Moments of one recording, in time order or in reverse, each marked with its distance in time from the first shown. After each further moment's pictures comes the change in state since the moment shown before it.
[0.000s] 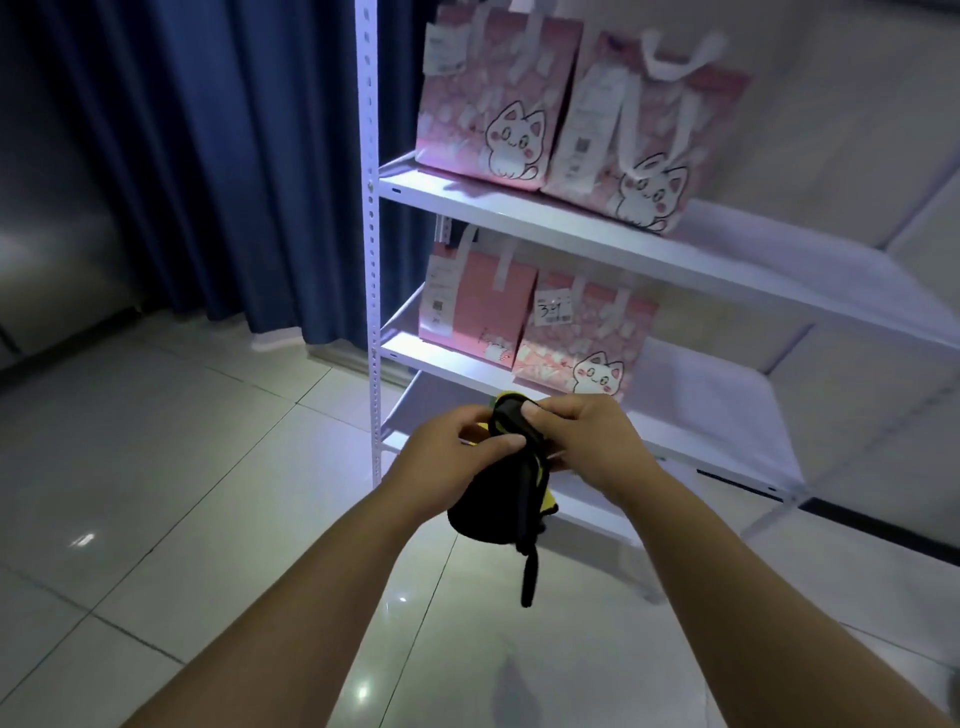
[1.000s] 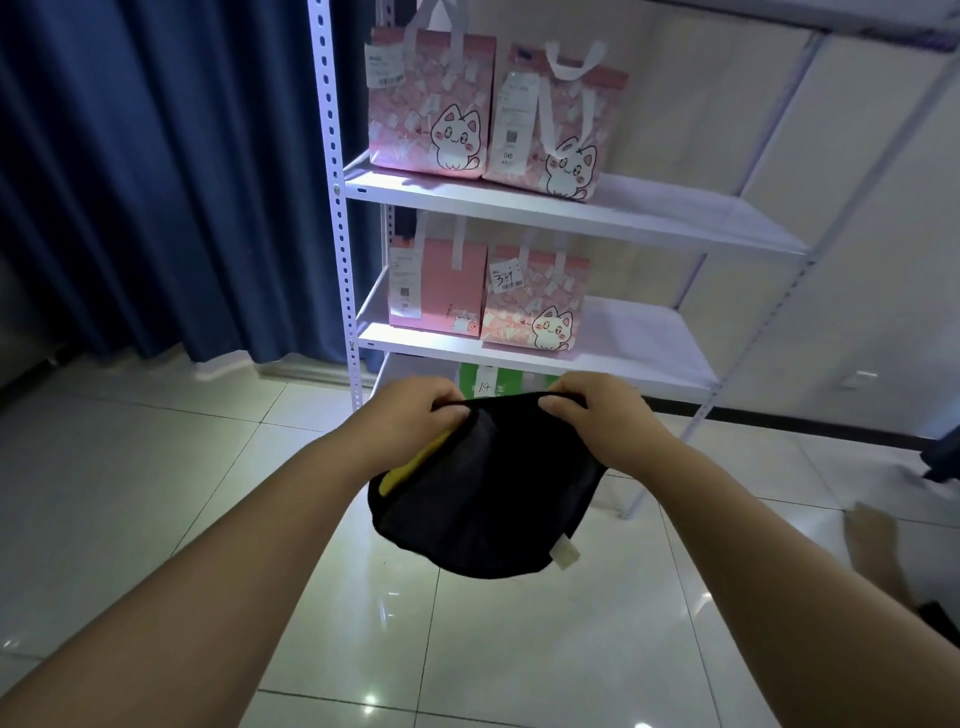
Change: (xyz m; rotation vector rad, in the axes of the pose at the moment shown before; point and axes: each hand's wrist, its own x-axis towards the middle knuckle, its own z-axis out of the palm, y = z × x) left_hand -0.099 -0.006 -0.105 0.522 -0.252 0.241; right_hand -0.137 -0.029 0.069 -0.609 0.241 -0.051
